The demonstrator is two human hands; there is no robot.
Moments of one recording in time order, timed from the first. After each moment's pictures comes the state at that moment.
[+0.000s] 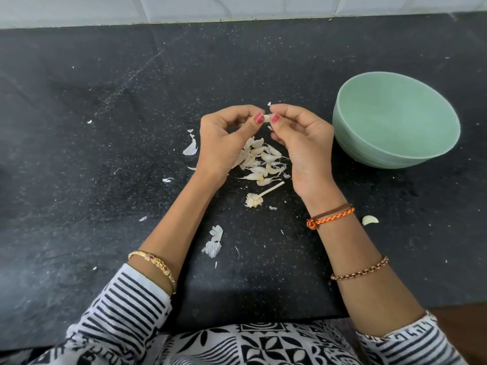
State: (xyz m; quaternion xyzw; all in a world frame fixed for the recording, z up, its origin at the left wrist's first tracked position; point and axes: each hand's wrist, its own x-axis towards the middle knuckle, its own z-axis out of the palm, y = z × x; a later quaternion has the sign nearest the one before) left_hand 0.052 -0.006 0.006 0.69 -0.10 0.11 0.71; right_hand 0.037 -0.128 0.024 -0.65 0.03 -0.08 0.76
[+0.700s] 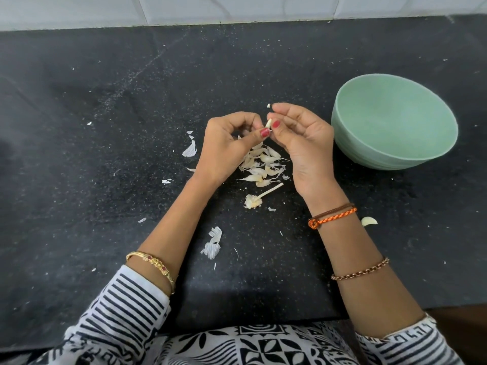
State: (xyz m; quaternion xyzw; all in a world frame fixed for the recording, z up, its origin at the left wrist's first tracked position) left_hand 0.054 -0.004 0.006 0.75 -0.16 0.08 0.64; right_hand 0.039 -0.132 0.025 -0.63 0.02 -0.06 0.77
